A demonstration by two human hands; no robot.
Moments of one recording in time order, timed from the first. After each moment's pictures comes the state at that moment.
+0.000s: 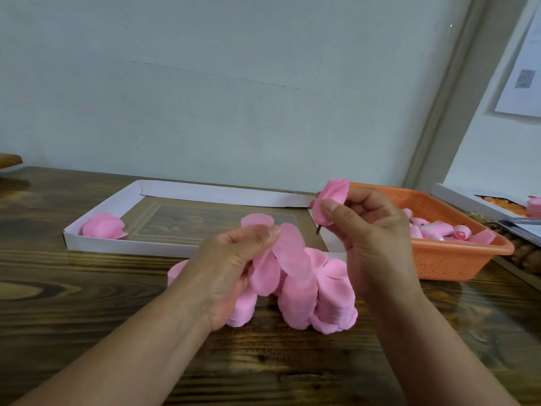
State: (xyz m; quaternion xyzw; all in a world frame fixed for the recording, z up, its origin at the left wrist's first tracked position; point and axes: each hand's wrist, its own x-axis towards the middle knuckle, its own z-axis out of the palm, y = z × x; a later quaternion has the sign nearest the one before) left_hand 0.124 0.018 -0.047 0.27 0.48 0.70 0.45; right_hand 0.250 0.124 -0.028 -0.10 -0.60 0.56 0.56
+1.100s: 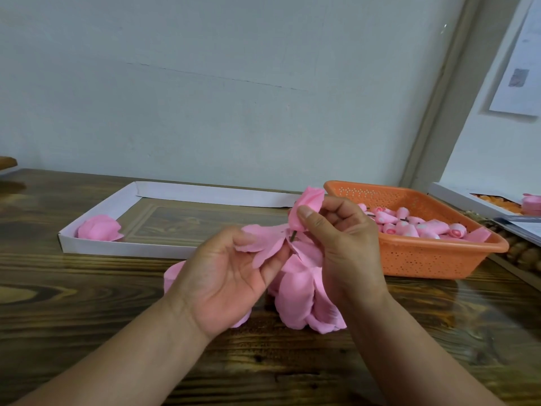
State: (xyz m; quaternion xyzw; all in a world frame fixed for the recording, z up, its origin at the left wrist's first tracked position) left_hand 0.121 0.021 -0.049 0.16 0.17 0.74 0.64; right_hand 0.232 0.112 -0.040 -0.12 -0.56 0.61 0.55
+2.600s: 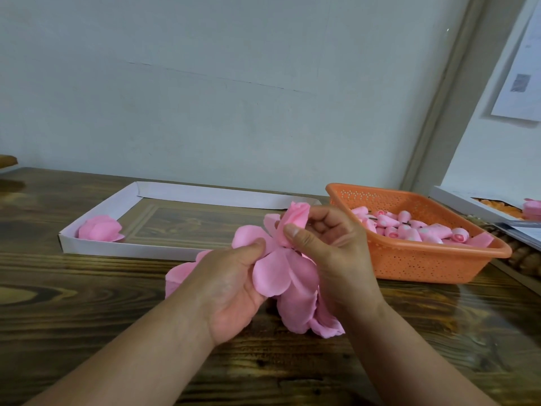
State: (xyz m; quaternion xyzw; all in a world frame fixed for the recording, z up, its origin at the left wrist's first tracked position) left_hand 0.127 0.021 -0.050 0.17 0.35 0.71 0.58; right_hand 0.231 0.111 -0.049 -0.06 -0.64 0.58 0.50
